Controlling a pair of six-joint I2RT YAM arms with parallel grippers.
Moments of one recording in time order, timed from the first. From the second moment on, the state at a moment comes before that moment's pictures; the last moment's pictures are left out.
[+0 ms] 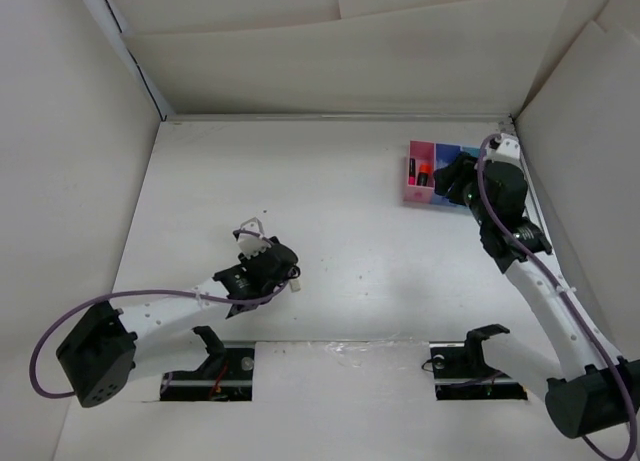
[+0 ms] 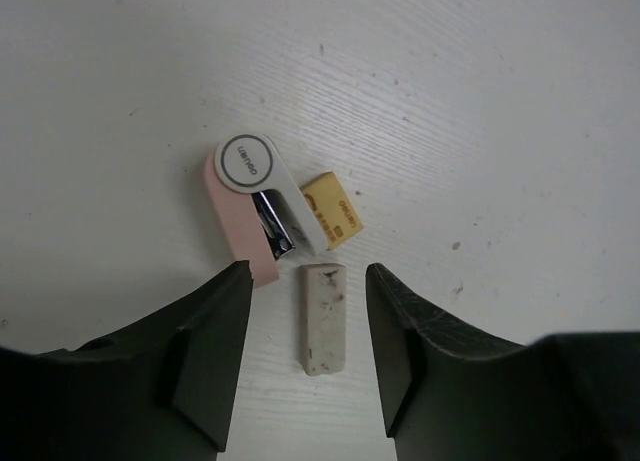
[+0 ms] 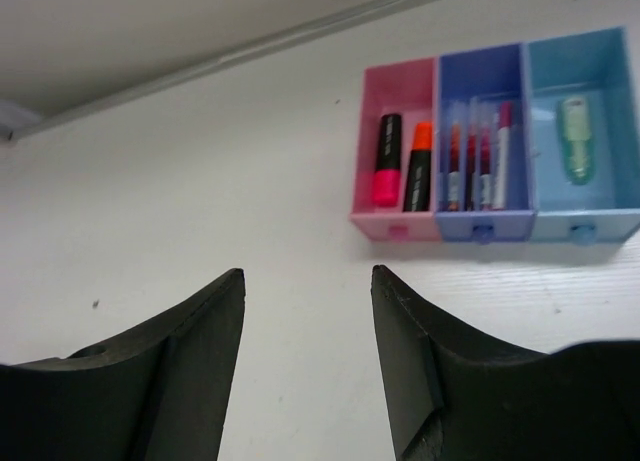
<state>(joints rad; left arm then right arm) -0.89 1.05 0.47 -0.30 -0.63 -1.13 0.22 0.97 0.91 -0.20 0.14 0.43</state>
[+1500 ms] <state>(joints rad) -0.80 0.82 0.45 -0.25 -0.47 -1.03 0.50 0.89 0.78 -0.21 -0.08 0.41</state>
